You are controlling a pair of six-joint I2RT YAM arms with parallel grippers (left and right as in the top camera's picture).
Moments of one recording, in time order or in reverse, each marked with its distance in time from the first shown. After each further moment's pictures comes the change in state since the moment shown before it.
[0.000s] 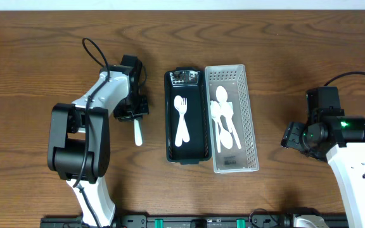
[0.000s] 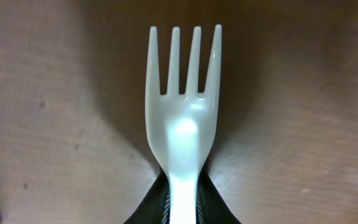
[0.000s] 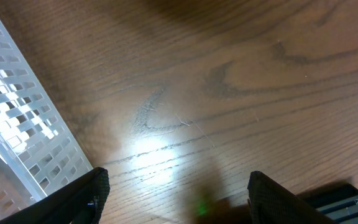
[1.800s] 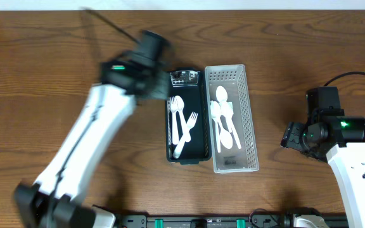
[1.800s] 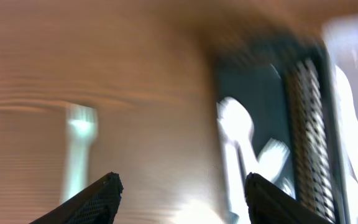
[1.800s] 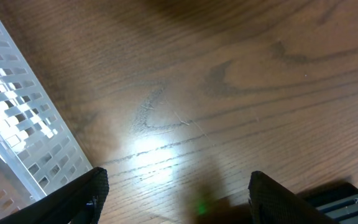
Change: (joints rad) left arm -0.161 -0.454 0.230 -0.106 -0.132 0.074; right arm 0.000 0.000 0.000 -0.002 0.000 0.000
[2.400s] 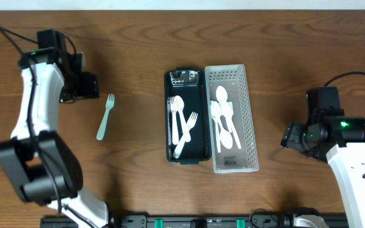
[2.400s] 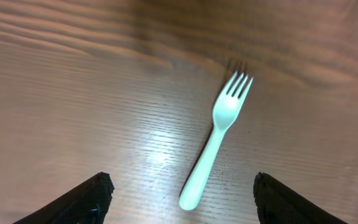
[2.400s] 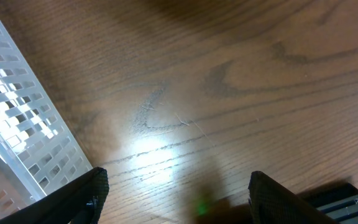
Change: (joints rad) left arm 0.531 0.303 -0.029 -0.010 0.162 0.348; right arm 0.000 0.000 0.000 0.001 0.000 0.000
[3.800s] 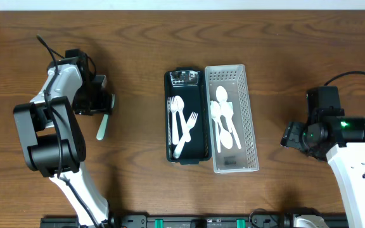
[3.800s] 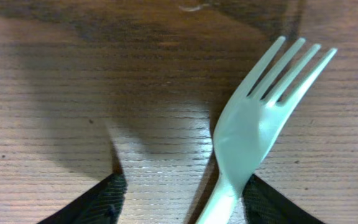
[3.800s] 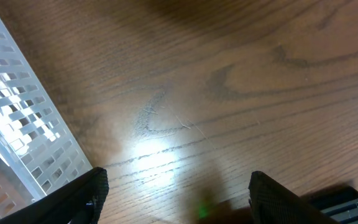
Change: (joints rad) left arm -0.031 0.225 -0.083 0.094 0.003 0.085; right arm 0.000 0.000 0.000 0.011 0.000 0.000
